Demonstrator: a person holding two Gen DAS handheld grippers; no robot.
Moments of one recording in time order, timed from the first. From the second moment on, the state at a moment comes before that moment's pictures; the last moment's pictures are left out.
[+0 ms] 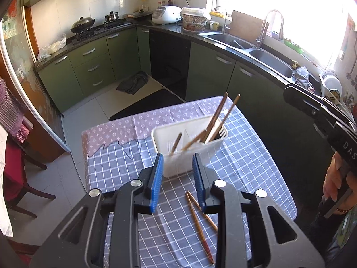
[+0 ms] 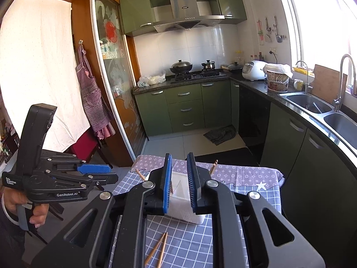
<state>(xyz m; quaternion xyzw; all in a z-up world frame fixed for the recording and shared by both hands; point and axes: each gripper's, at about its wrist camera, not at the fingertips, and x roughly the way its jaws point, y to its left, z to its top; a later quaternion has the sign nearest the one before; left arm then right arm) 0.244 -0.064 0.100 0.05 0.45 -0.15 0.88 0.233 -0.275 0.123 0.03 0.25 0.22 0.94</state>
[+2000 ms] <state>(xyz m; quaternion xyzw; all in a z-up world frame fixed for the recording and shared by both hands) 0.223 -0.098 -0.067 0.03 0.59 -0.10 0.80 0.225 -0.258 -0.107 -0.01 0.51 0.22 0.83</state>
